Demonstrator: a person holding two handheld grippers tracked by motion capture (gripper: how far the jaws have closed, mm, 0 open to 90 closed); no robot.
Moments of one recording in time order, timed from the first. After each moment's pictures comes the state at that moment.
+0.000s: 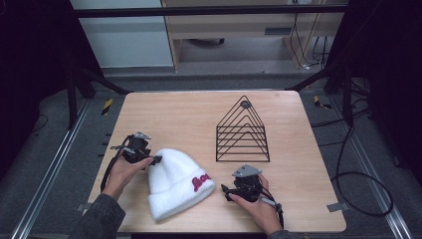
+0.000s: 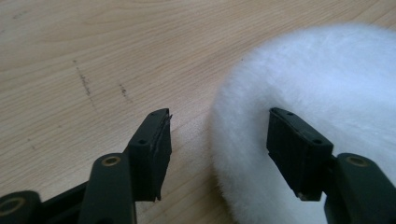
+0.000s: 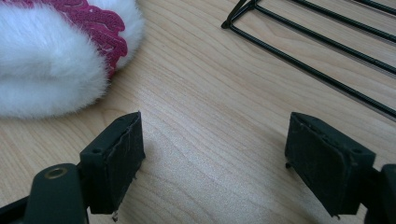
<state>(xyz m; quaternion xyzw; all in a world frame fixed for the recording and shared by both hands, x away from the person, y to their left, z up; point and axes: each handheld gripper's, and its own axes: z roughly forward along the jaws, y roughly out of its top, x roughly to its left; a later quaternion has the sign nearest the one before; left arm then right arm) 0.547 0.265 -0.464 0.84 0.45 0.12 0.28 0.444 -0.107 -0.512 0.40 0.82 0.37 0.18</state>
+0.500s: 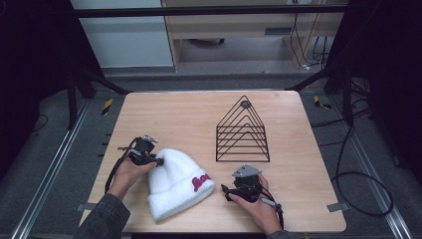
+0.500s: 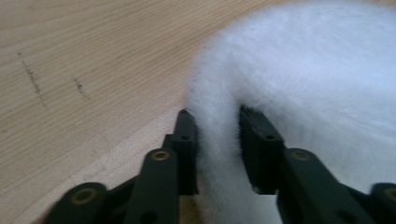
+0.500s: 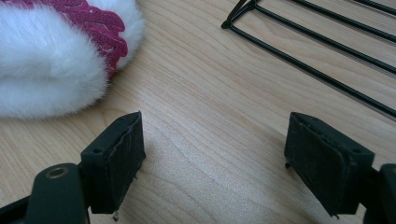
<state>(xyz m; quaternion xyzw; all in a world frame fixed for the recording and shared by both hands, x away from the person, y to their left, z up) 0.546 0.251 -0.472 0.86 0.43 0.09 0.26 0.444 -0.107 -0.512 0.40 0.82 0.37 0.19</state>
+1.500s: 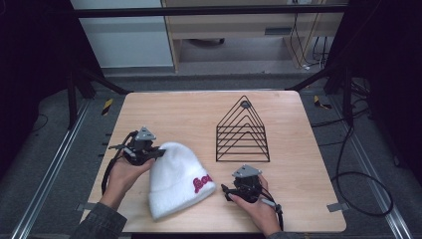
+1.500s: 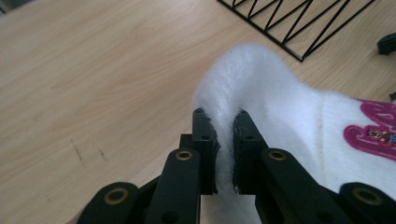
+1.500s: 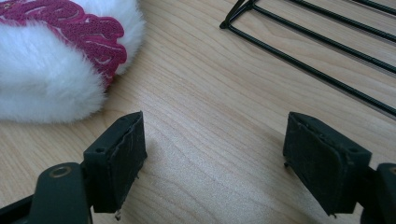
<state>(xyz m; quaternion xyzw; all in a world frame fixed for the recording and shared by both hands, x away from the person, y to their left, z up) 0.501 0.230 -0.390 0.86 0.35 0.17 0.33 0.443 -0.106 -0.511 0.40 0.82 0.37 0.19</state>
